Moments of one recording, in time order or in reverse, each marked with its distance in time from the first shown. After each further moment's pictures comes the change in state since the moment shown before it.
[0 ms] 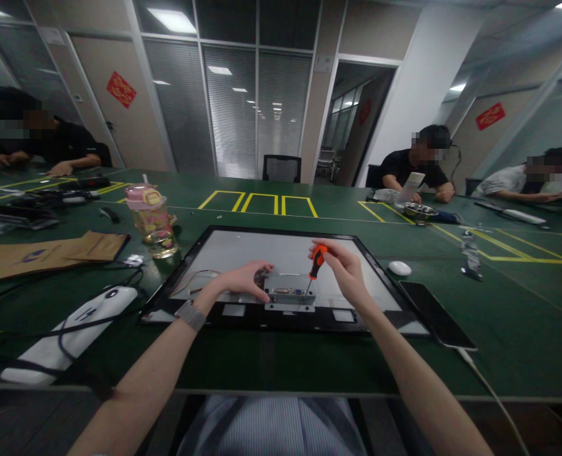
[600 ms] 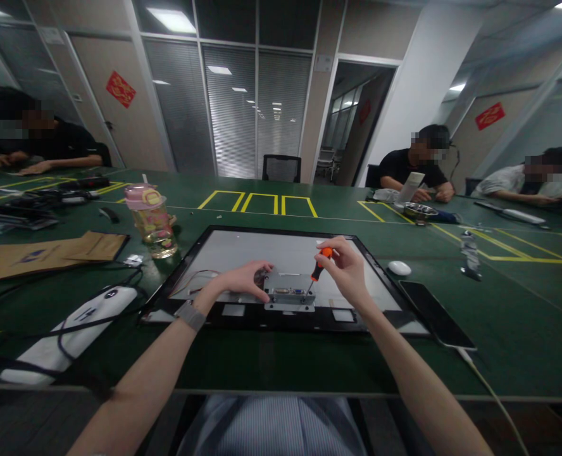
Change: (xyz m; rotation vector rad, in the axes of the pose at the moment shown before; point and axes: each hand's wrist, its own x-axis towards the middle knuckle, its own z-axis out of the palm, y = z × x) left_hand 0.001 -0.004 0.001 -0.008 0.006 0.011; right_hand 0.002 -0.003 0.002 -0.100 0.144 -0.069
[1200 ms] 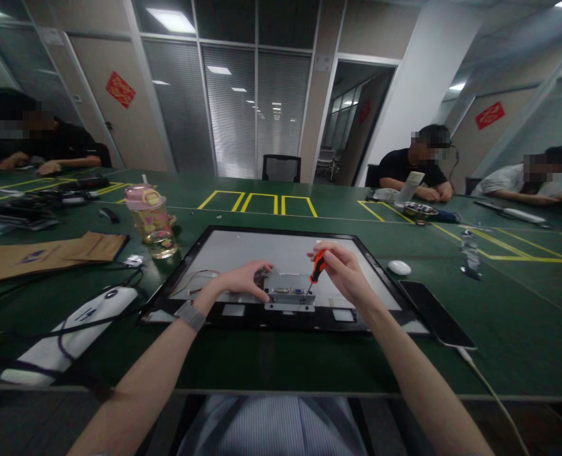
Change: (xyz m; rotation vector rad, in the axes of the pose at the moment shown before) left_hand -0.002 0.005 0.000 0.008 0.012 0.000; right_hand 0.001 0.002 -0.001 0.431 -0.195 0.204
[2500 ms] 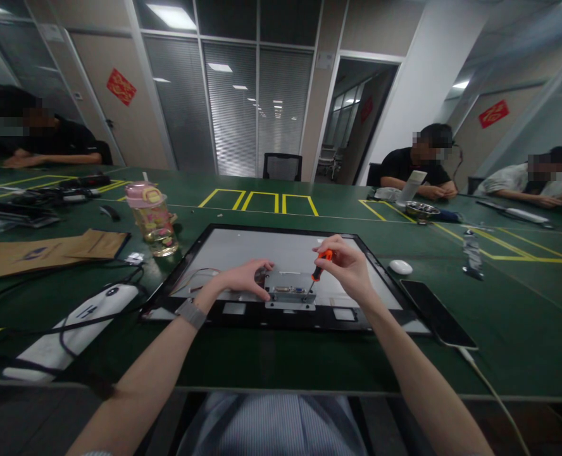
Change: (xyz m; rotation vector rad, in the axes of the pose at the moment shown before) left_hand 0.001 -0.002 0.000 -0.016 -0.002 0.000; right_hand 0.001 -0.004 -0.002 -0.298 0.064 -0.162
